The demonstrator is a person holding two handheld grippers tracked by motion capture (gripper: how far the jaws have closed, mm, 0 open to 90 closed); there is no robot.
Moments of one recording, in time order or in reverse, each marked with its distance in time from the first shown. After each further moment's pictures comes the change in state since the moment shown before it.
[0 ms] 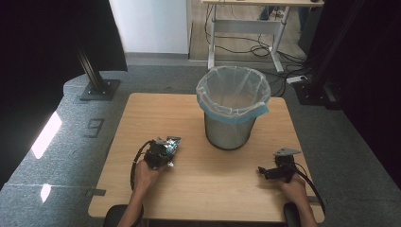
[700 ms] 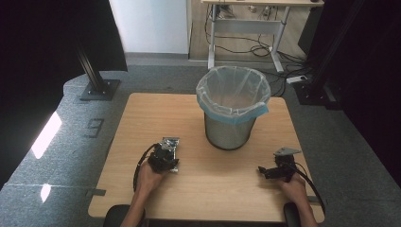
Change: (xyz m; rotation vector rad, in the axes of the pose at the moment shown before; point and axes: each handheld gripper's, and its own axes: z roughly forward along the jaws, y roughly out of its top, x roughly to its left) left arm -0.015 -0.007 0.014 0.012 0.039 0.080; right arm -0.002 0.001 0.001 -0.001 -0.002 0.001
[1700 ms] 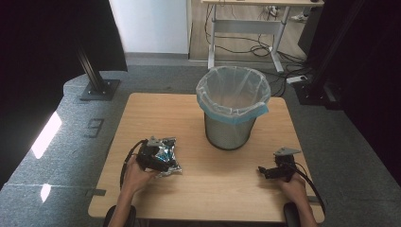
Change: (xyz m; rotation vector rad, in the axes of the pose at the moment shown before) left arm 0.012 0.003 -0.045 -0.070 -0.048 0.002; right arm 0.000 0.000 0.000 0.000 0.000 0.000
